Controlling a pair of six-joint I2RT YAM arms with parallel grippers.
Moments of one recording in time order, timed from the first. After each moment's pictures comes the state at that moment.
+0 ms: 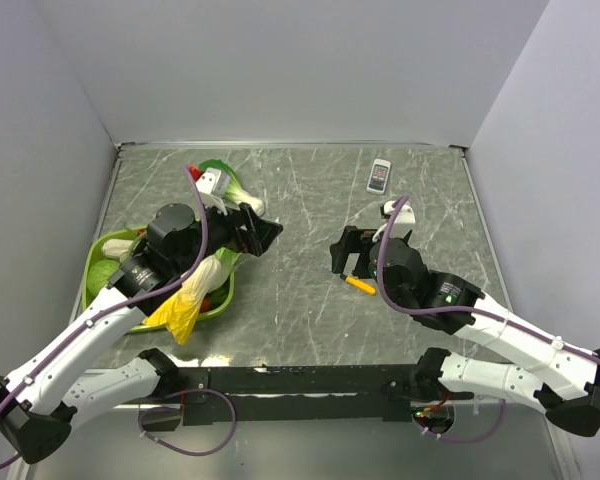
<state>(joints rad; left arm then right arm) -0.66 0.92 0.97 -0.18 0.08 -0.44 0.98 0.88 0.94 -0.52 0.63 0.63</state>
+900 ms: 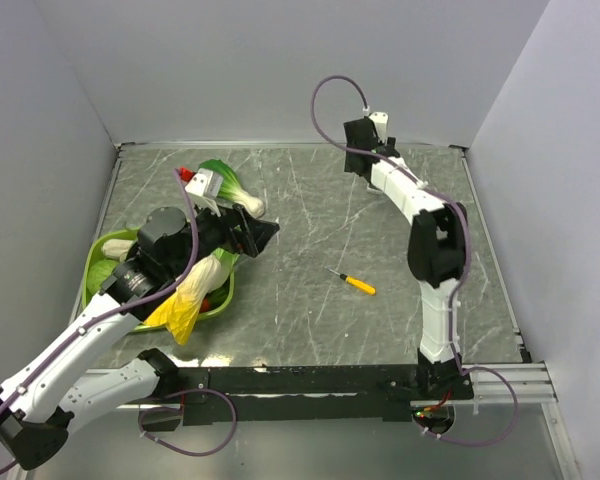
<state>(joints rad) -0.66 0.89 0.97 -0.18 0.07 -0.44 0.35 2.03 1.76 -0.46 0.59 0.29</state>
